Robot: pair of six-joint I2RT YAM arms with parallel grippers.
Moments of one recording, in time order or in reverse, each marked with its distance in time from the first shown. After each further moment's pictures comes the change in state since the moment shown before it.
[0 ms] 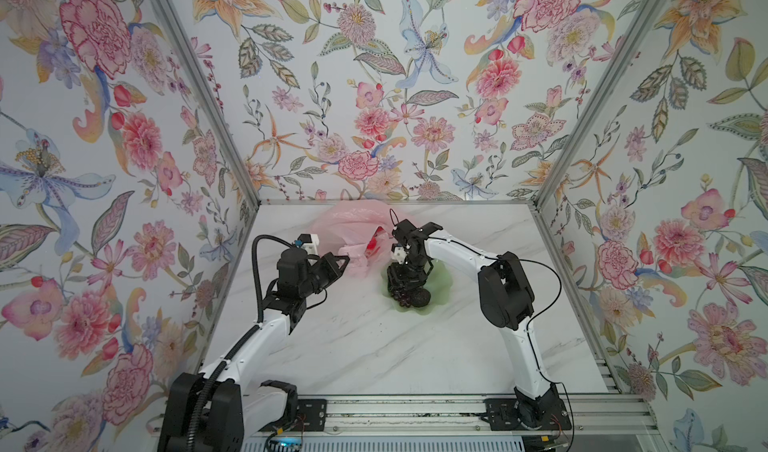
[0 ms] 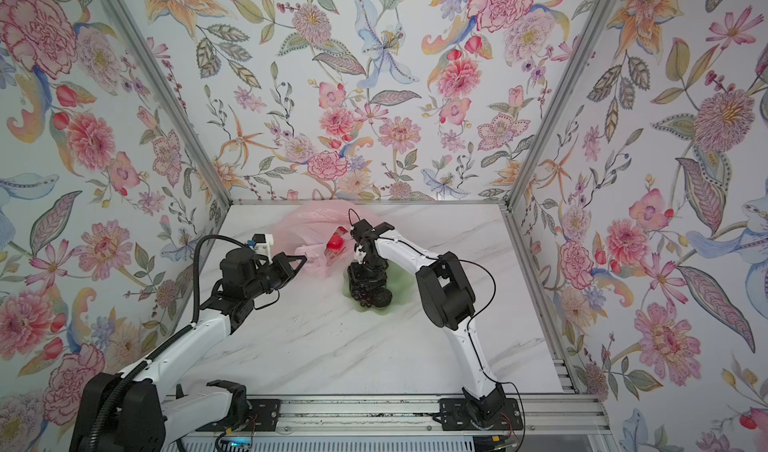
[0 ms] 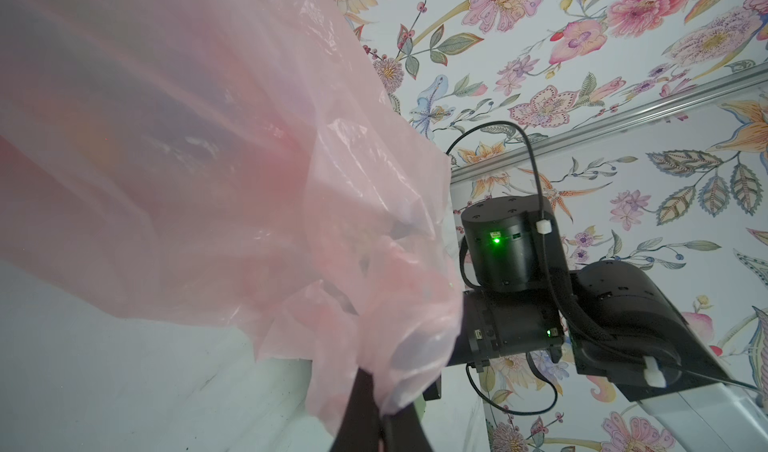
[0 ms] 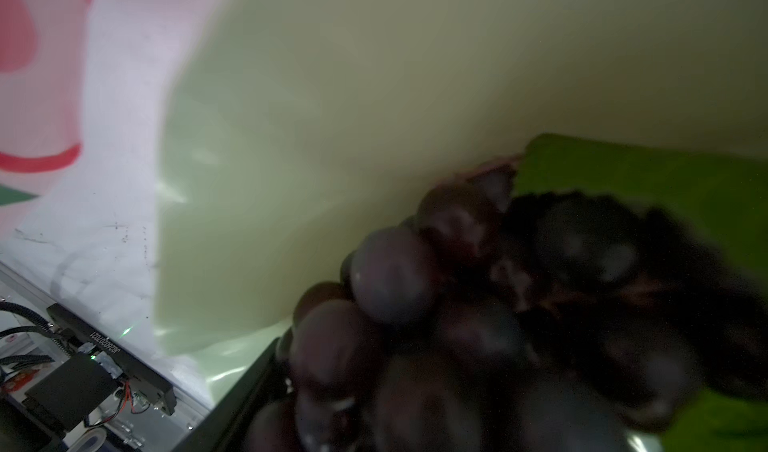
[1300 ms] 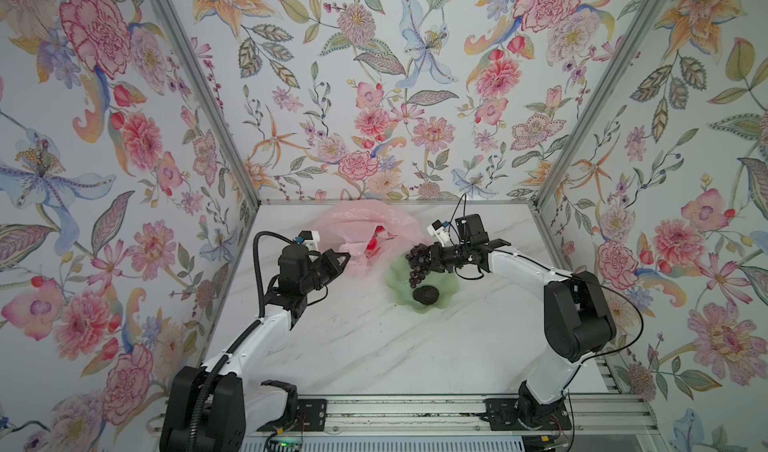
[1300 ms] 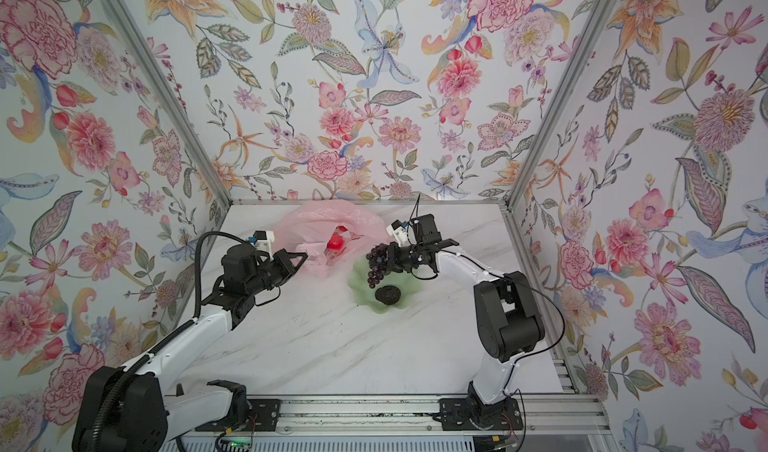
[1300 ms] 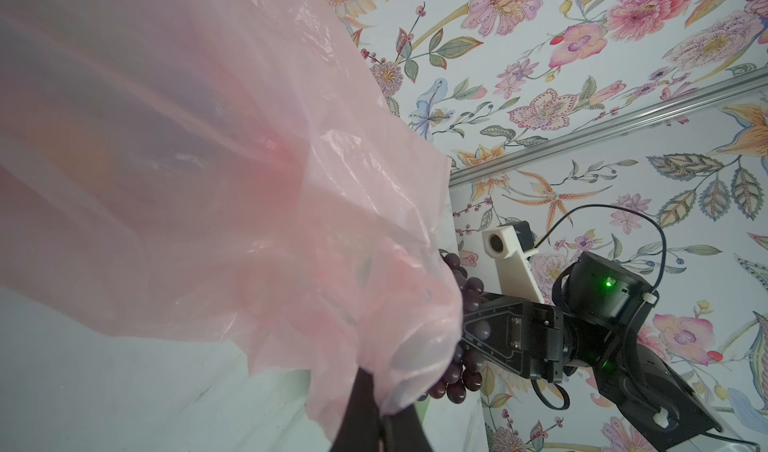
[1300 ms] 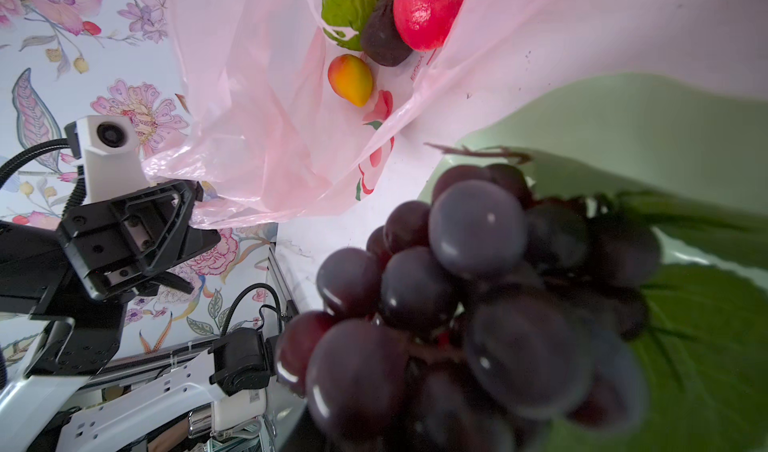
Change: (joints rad) left arm 0.000 0.033 0.034 -0.001 -0.001 0.000; right arm -0.284 -0.497 -0.639 0.762 -0.505 0.175
